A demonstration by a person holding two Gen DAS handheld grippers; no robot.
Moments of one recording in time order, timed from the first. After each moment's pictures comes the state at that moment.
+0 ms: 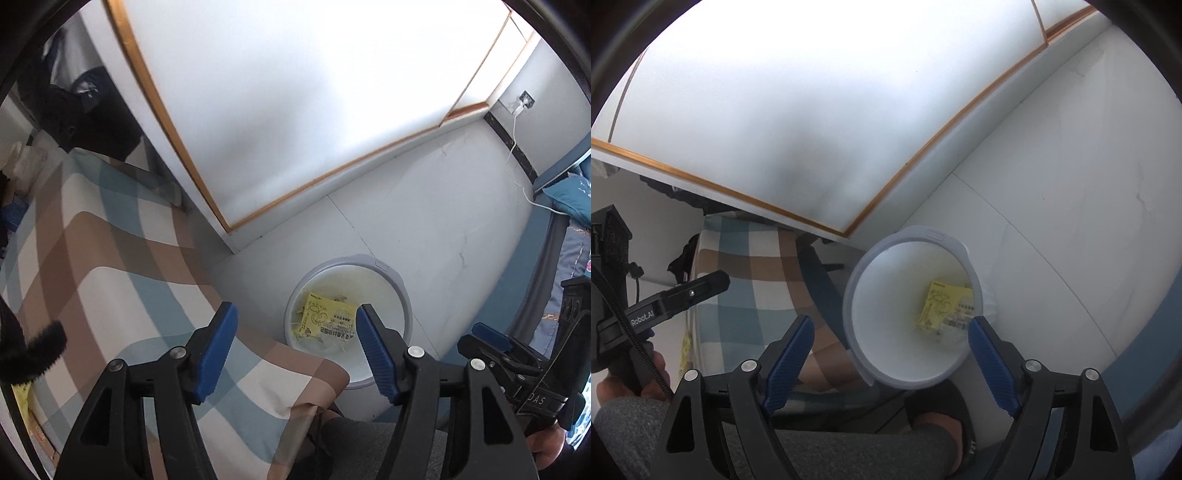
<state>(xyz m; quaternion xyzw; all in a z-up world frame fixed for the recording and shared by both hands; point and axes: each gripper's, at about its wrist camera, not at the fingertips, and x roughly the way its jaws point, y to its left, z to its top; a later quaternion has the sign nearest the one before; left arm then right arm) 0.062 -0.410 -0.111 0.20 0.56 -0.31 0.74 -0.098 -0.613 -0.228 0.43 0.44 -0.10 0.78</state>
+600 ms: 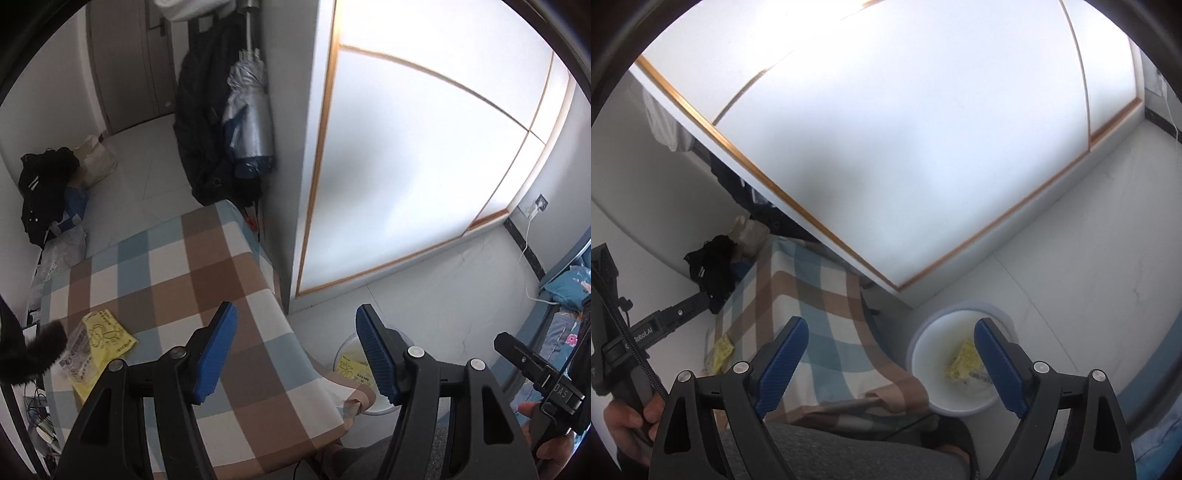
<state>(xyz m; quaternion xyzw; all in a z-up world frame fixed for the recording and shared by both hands) 0.062 -0.279 0.004 0.08 0.44 -0.25 0.86 -0.083 -0.559 -0.081 0.34 0.35 -0.09 0.87</state>
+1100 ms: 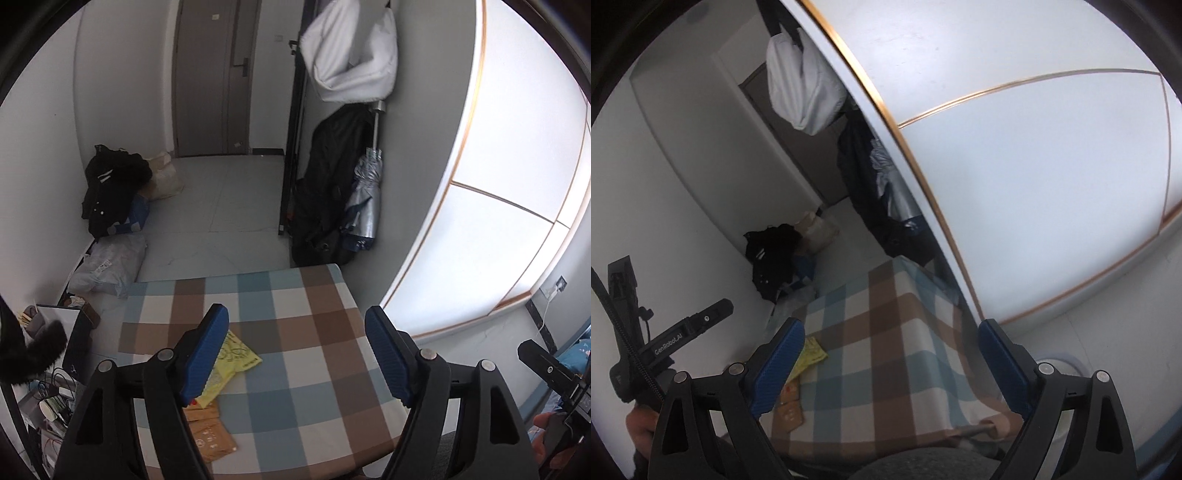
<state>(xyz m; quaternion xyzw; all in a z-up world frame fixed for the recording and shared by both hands) 0.065 -0.128 0.057 -0.01 0.35 -0.17 0.92 -0.038 -0.423 0.019 0.25 0.29 0.02 0.92</state>
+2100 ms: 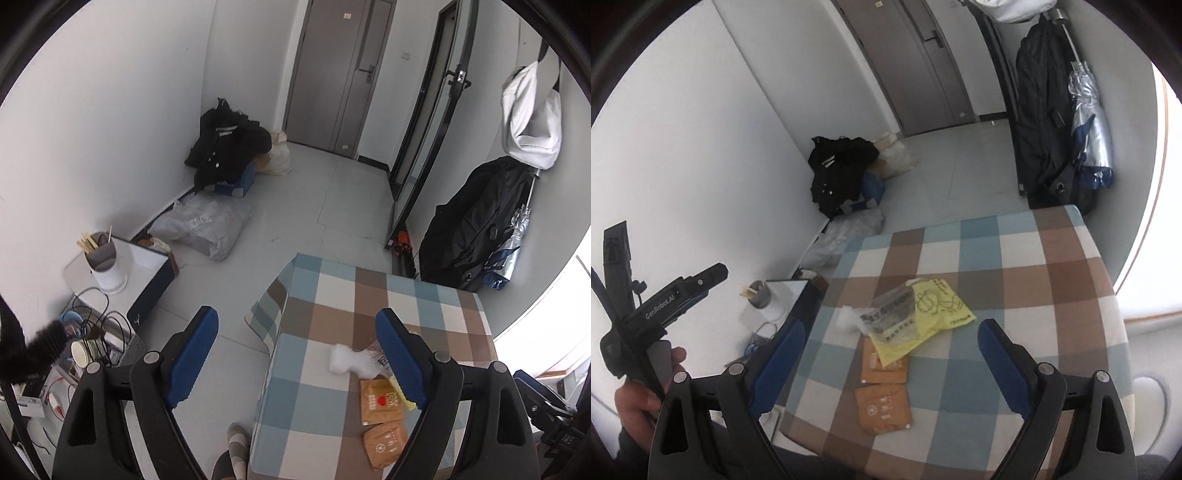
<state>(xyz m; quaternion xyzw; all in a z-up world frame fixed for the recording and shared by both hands) 0.097 0.077 -0.021 -0.11 0.37 -0.01 0.92 0.072 -0.197 -0.045 0.14 0.38 0.16 0.90</state>
